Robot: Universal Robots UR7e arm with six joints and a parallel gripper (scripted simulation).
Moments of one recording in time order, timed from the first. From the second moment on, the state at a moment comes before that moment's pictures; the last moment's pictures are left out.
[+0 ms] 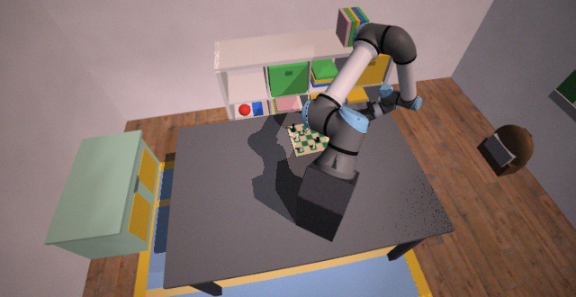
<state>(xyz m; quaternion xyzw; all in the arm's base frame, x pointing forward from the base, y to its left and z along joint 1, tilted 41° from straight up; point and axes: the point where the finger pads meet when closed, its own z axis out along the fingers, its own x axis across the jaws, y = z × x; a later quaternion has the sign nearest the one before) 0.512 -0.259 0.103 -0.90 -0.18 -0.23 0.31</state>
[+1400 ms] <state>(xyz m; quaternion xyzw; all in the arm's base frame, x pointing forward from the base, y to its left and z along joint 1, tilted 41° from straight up) 0.466 -0.228 0.170 -0.90 -0.18 -0.23 0.31</state>
